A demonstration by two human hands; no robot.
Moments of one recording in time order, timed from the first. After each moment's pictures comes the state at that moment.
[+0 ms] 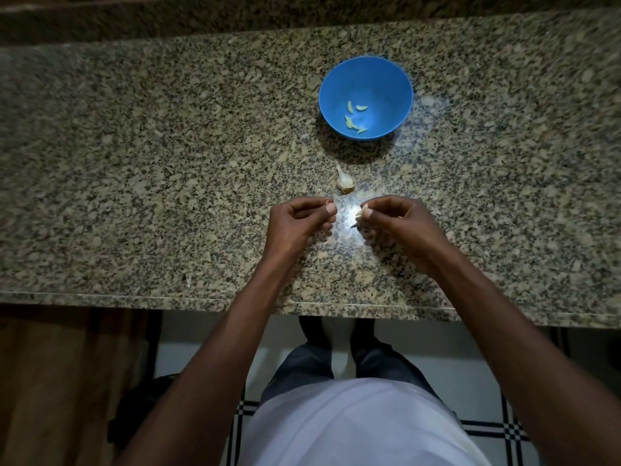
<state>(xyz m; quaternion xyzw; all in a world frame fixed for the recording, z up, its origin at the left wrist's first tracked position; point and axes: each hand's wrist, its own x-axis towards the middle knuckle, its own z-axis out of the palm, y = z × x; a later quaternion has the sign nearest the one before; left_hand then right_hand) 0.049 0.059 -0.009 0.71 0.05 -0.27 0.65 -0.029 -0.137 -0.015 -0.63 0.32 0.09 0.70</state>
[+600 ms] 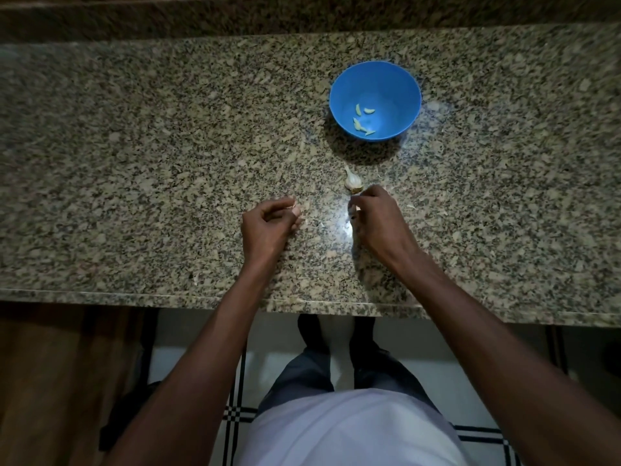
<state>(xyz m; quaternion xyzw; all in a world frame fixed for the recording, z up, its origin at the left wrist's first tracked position) 0.063 0.111 -0.032 0.77 0.10 -0.17 0.61 -0.005 -0.087 -0.032 -0.94 0.13 0.03 0.32</state>
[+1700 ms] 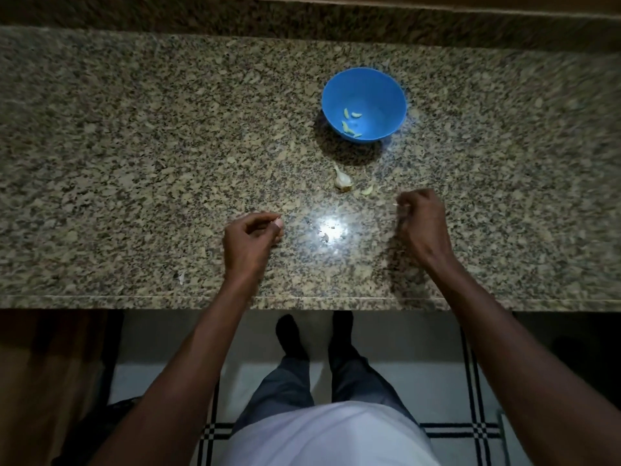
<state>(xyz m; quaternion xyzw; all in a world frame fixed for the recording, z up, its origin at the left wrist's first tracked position) 0.045 0.137 -0.045 0.76 0.07 -0.16 0.62 -0.046 -0.141 -0.028 -0.93 0.29 -0.02 0.21</state>
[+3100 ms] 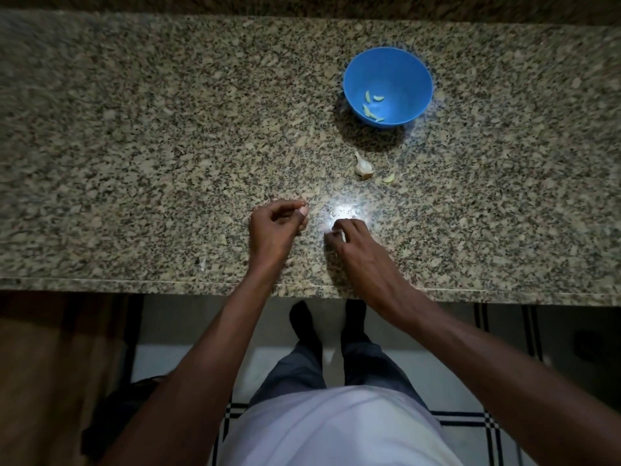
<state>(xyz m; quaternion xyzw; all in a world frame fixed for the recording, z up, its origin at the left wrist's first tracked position) 0.047 0.138 -0.053 0.75 0.05 -0.18 0.63 -0.060 -0.012 -0.030 -0.99 -0.02 0.07 0.14</state>
